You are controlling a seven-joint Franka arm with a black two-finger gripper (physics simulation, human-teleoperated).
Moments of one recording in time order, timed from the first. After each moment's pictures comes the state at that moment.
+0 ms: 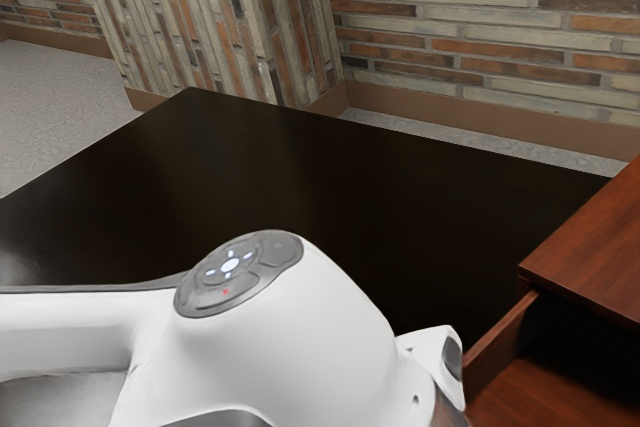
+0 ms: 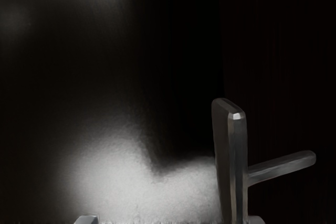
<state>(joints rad) -1.01 -0.30 0.20 -2.20 -0.12 2.32 -1.97</state>
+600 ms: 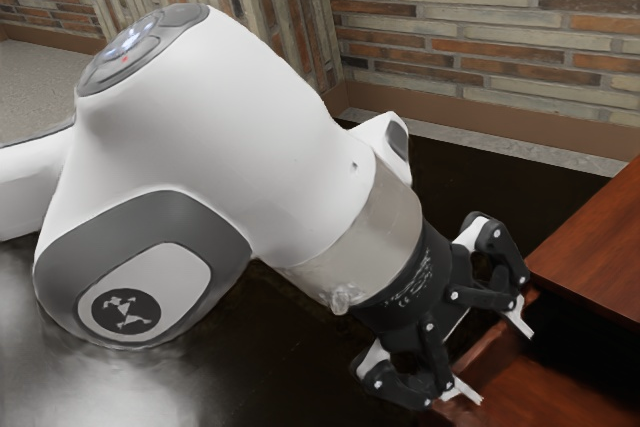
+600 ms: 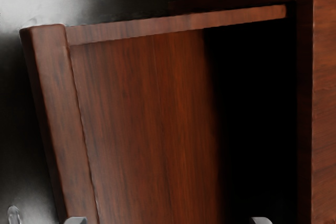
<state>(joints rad) -0.89 -0.31 0.19 -1.96 0.06 2.17 -1.94</state>
